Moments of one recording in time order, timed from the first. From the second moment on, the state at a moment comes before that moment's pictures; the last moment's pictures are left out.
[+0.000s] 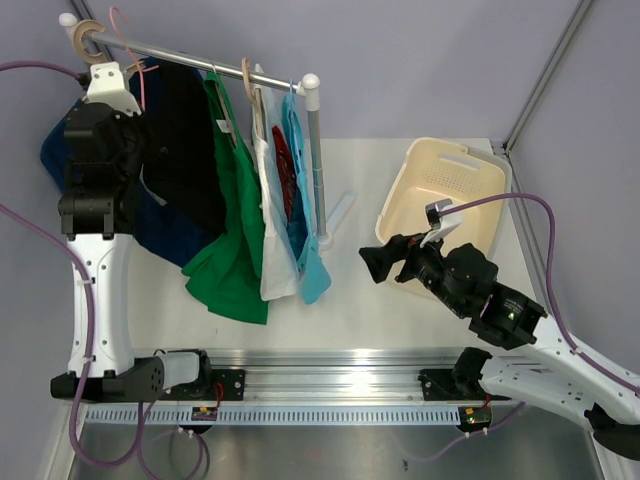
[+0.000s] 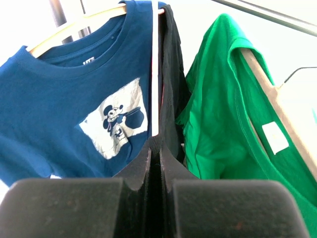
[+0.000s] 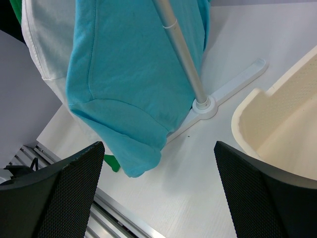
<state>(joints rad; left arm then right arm) 0.02 1.26 1.79 -0.68 -0.11 -0.08 0.95 0.72 0.87 -0.29 0.33 0.45</state>
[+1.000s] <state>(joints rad) 0.02 0.75 1.59 -0.78 -0.25 -0.08 0.95 0.76 0.87 -0.29 0.33 0.45</state>
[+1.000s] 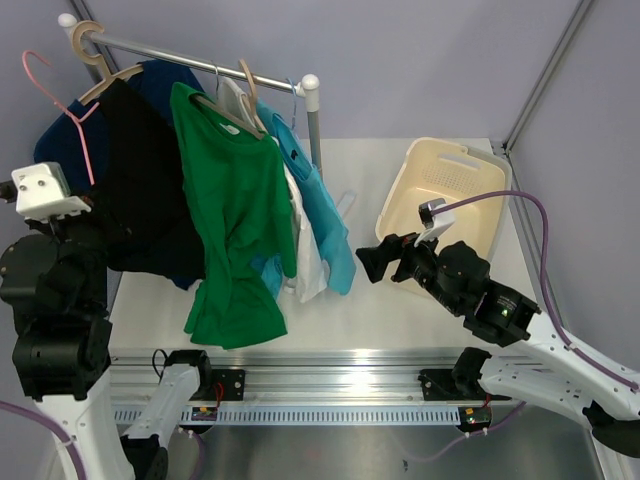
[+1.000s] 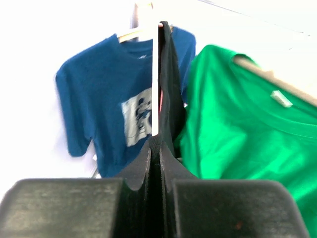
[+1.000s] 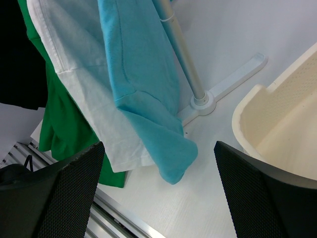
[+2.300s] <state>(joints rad) 0.01 0.63 2.00 -0.97 0.40 -0.30 0.95 0.51 1.12 -0.31 -0.13 0.30</state>
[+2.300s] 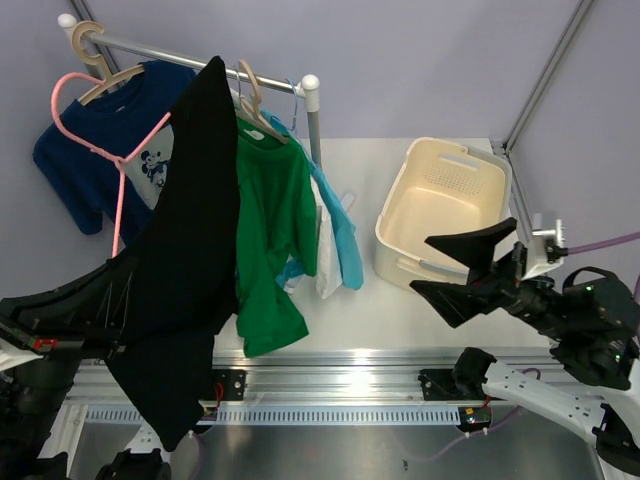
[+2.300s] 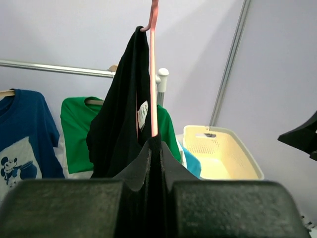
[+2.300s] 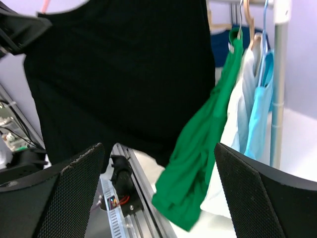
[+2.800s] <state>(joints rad) 0.01 0.54 1.84 -0.73 0.62 -0.68 0.95 0.50 1.29 -0.50 -0.09 0.30</state>
